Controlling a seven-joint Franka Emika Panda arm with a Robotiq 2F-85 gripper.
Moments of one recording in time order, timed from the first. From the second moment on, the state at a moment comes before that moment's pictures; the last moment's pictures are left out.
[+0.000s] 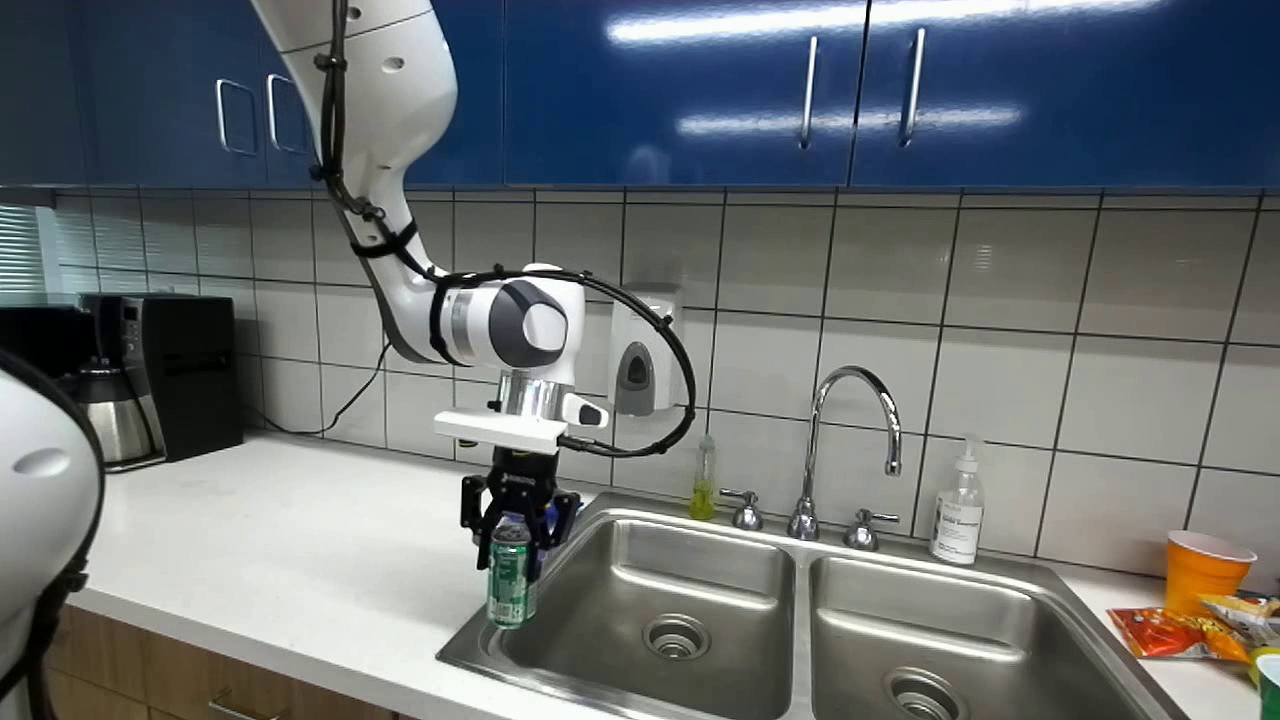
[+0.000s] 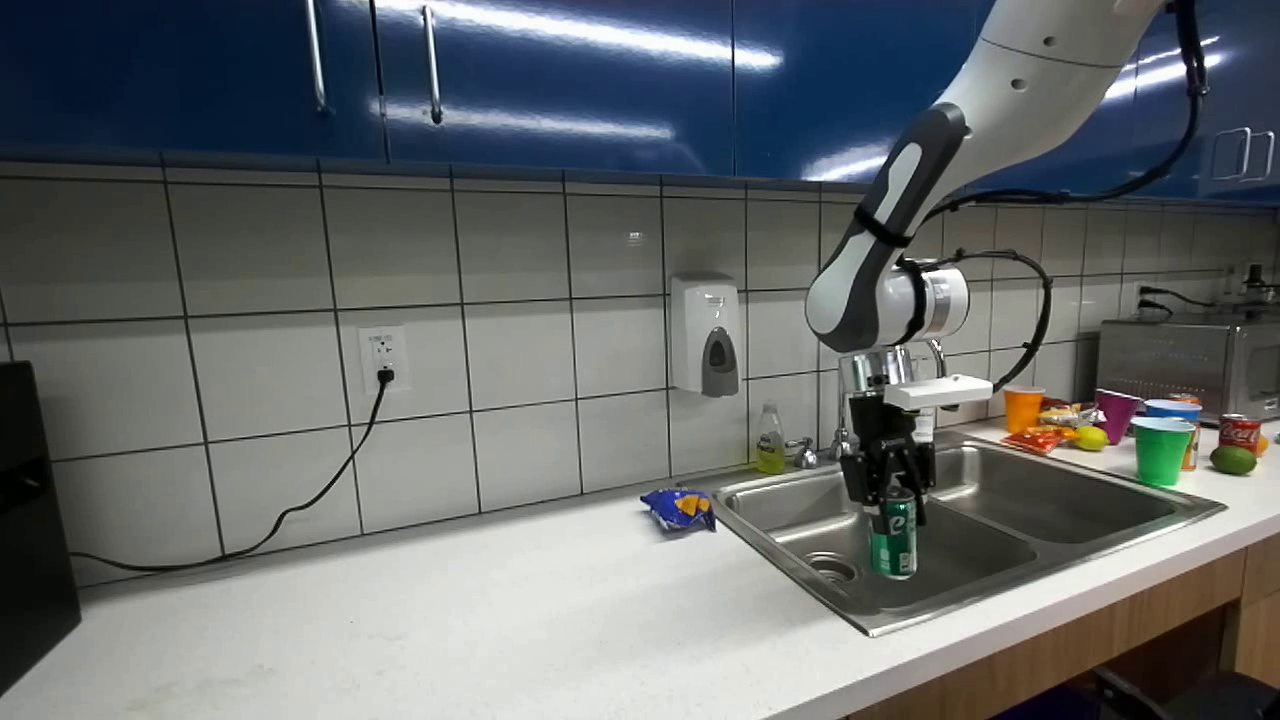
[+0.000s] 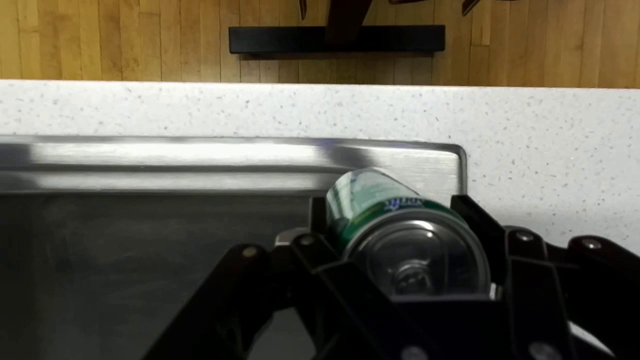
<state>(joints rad) -0.05 0.11 -0.11 -2.43 -0.02 2.30 -0.22</state>
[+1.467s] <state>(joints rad) -0.12 0.47 -0.16 -2.09 -0.04 2.31 -0.22</state>
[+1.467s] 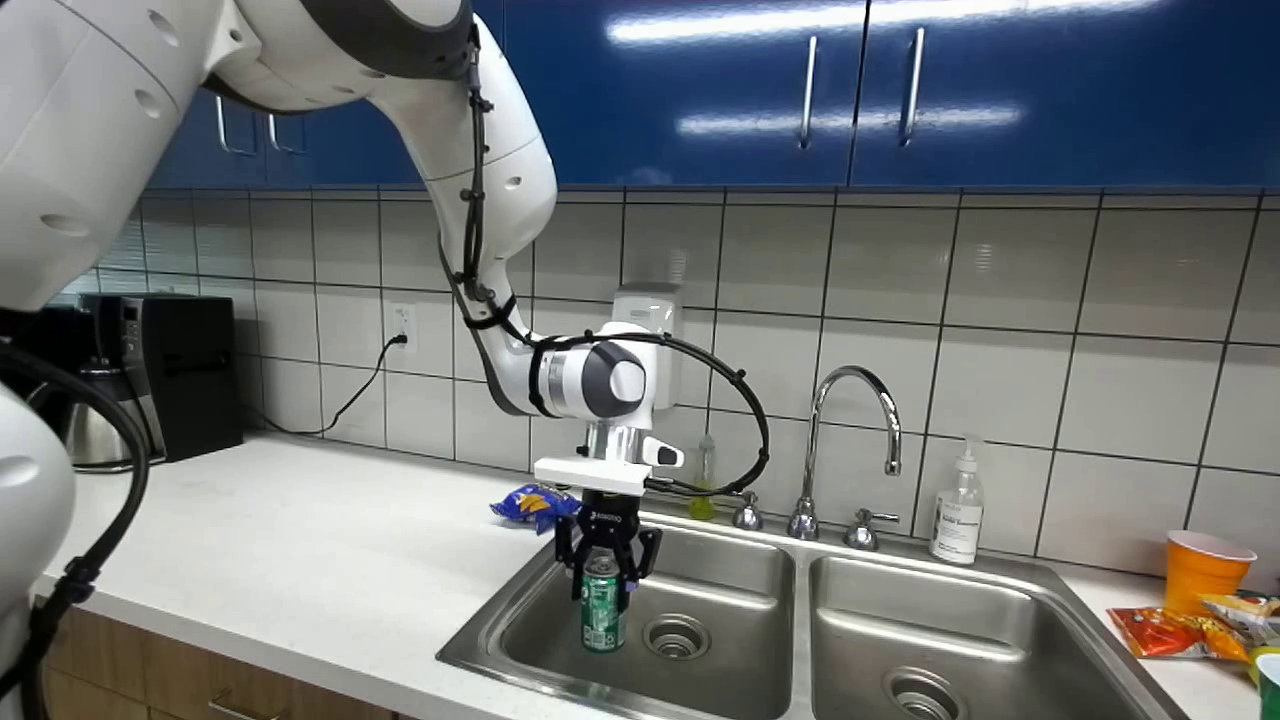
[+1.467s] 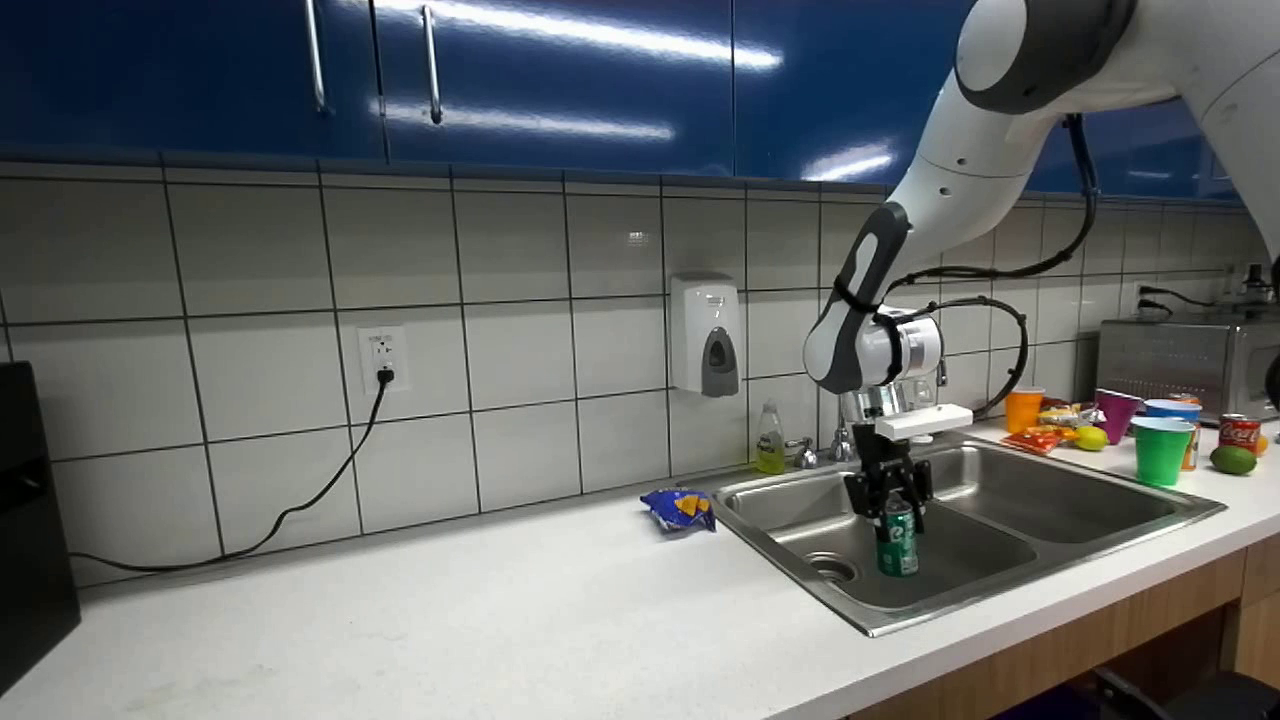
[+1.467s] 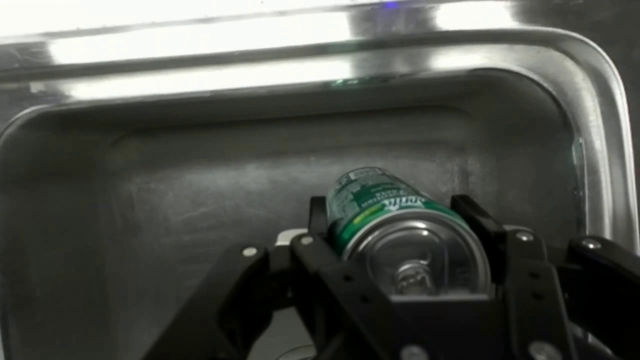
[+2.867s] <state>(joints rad) -0.13 0.73 -0.14 -1.86 -0.04 2.39 -0.18</state>
